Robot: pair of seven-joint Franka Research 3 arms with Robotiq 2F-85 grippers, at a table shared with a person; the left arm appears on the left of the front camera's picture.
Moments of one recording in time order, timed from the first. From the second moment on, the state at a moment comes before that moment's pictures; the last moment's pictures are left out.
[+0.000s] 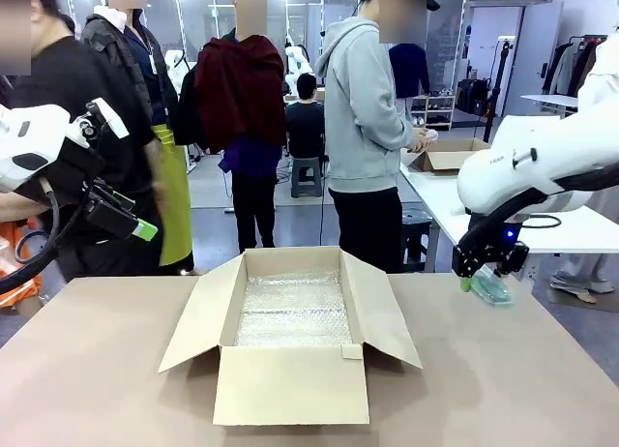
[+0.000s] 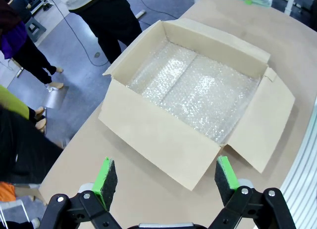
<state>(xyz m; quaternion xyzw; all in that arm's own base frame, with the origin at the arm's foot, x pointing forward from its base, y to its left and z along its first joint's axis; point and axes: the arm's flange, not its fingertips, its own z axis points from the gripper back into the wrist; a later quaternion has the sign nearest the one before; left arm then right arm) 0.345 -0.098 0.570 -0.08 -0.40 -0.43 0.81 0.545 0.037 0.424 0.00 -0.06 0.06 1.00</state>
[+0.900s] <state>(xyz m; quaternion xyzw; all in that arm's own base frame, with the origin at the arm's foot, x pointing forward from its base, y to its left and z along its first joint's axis) 0.345 -0.098 0.570 -0.08 -0.40 -0.43 0.81 0.507 0.236 0.494 -0.02 -0.05 0.48 0.87</state>
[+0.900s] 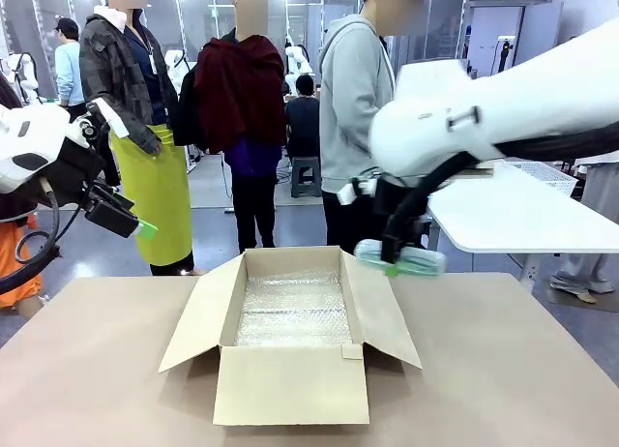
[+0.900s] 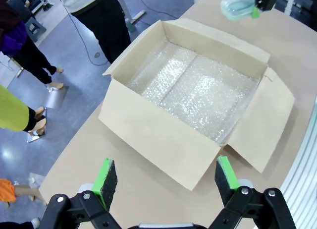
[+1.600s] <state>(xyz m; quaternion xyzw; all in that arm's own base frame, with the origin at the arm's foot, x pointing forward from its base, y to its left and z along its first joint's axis) 0.345 -0.098 0.570 -0.08 -0.40 -0.43 0.81 0.576 0.387 0.395 -0.03 -0.04 0.63 0.78</state>
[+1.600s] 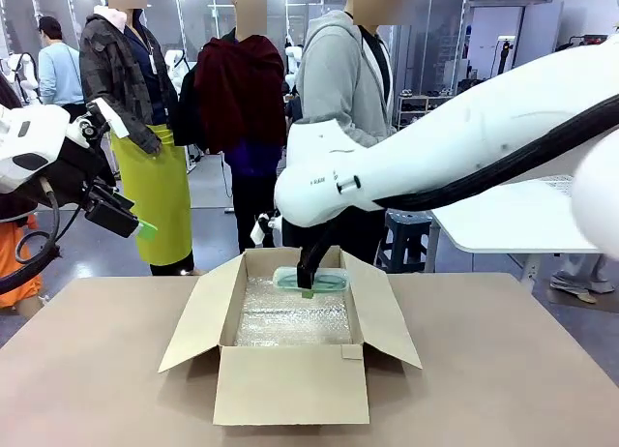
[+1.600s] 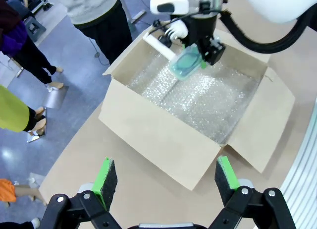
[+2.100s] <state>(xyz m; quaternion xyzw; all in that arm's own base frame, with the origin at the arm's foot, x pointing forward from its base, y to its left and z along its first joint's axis) 0.345 -0.098 0.570 -0.08 -0.40 -0.43 0.81 0.612 0.422 0.341 0.01 0.00 0.63 0.77</state>
